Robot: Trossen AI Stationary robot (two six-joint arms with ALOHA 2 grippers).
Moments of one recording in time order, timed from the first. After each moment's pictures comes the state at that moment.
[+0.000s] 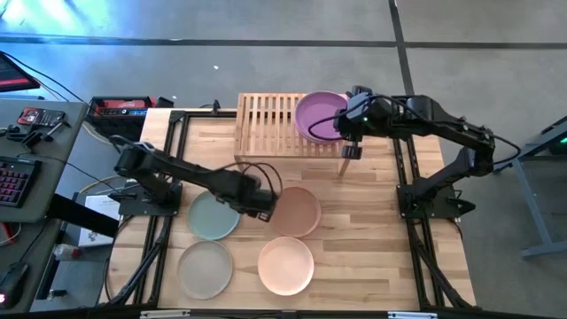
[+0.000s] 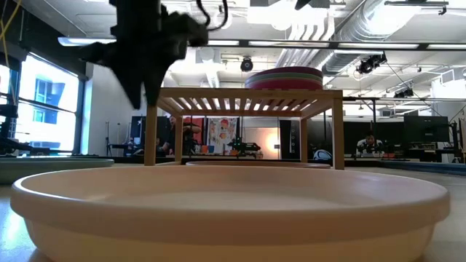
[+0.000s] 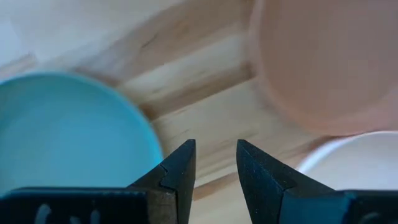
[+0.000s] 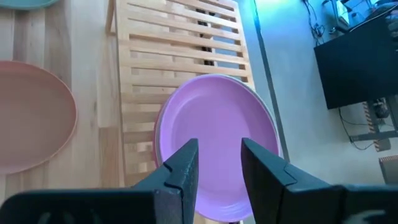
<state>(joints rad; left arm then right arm) -0.20 1.72 1.34 -1.08 -0.10 -1.36 -0.13 1.45 1.84 -1.24 0.41 -0.31</state>
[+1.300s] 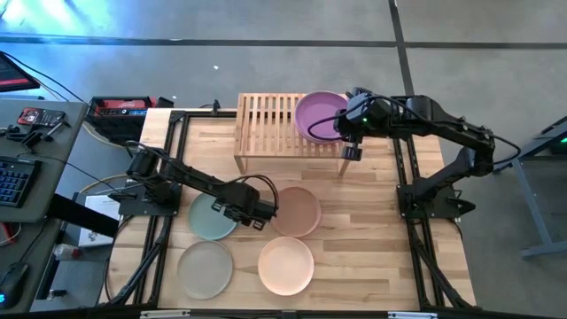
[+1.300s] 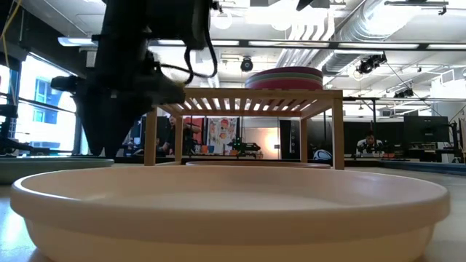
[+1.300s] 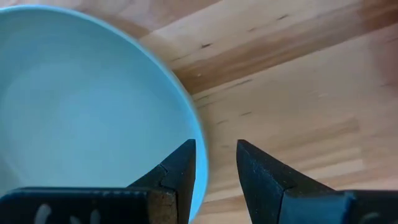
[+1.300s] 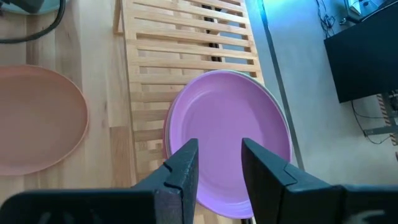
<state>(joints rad) -0.22 1.84 1.21 -1.04 0.00 -1.39 -0.14 1.45 1.84 -1.26 0.38 -0.26</state>
